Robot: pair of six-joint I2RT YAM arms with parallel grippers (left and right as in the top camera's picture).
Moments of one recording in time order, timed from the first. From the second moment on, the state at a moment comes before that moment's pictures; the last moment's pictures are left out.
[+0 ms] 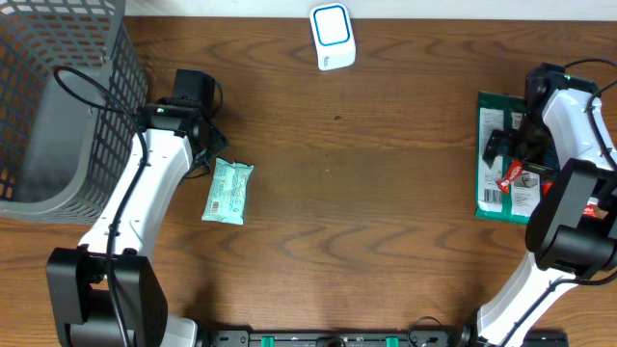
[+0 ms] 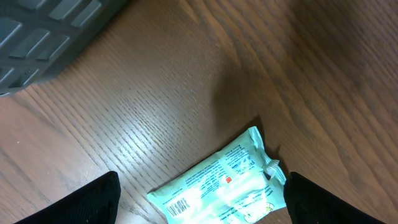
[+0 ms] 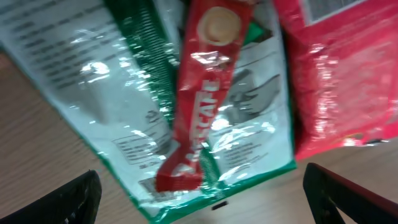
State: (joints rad) left arm -0.11 1.64 1.27 -0.96 -0.27 -0.85; right arm -0.26 2.06 1.59 -1.20 0.20 0.22
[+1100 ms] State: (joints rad) left arm -0.14 1.64 0.88 -0.67 -0.11 -0.79; right arm 0.31 2.01 1.25 -0.55 -0.68 0.21
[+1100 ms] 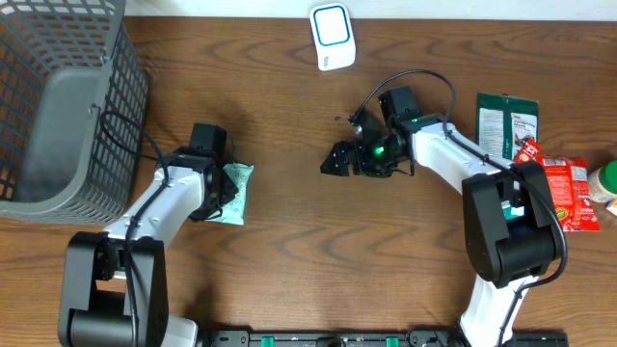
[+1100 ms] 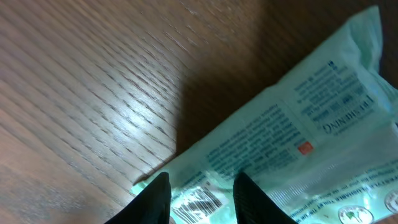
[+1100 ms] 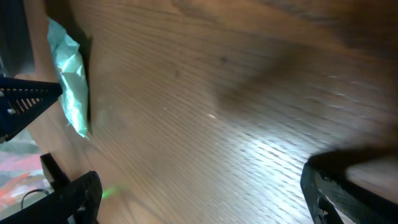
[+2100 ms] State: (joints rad) left arm -0.51 1.56 0.92 -0.62 -0.06 -0.68; right arm 0.31 2.01 1.25 -0.55 -0.68 0.23
